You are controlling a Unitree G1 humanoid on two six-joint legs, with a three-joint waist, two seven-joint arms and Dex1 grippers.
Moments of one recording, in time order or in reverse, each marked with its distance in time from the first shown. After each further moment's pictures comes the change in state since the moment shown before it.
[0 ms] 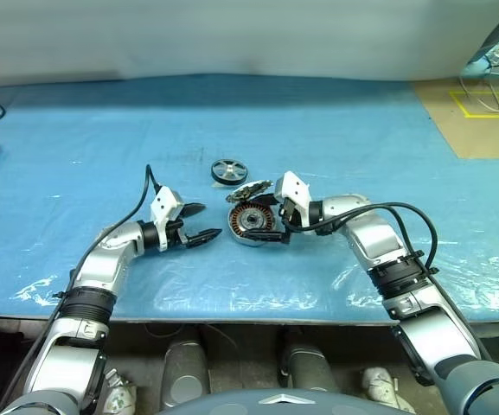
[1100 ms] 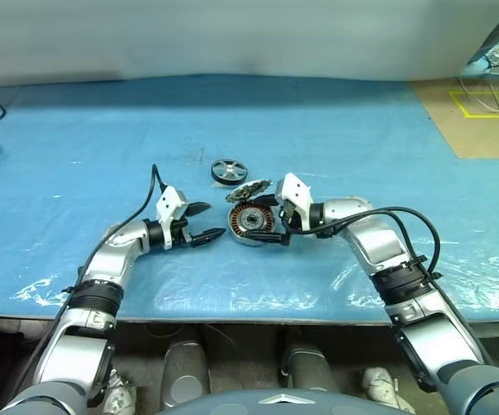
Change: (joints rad) left arm -0.054 -0.035 -0.007 0.125 0.015 -0.080 -0.032; right arm 0.034 -0.005 0.000 -0.067 0.002 0.033 -0.041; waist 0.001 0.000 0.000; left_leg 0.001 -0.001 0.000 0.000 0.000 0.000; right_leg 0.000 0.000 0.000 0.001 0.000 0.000
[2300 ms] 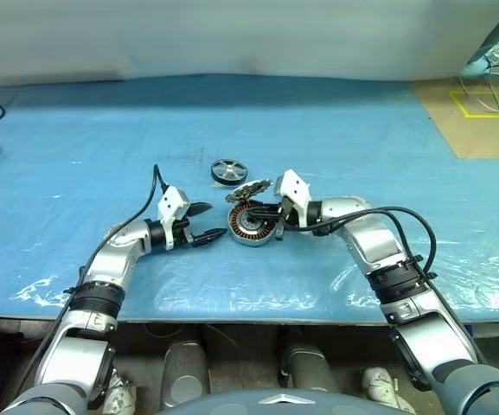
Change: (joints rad) left arm 0.019 -0.004 0.001 -0.045 0.008 0.022 0.021; right arm -0.006 0.030 -0.014 0.019 -0.008 -0.016 -0.024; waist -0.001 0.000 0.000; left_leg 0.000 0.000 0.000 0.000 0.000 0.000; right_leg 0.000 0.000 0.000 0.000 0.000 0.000
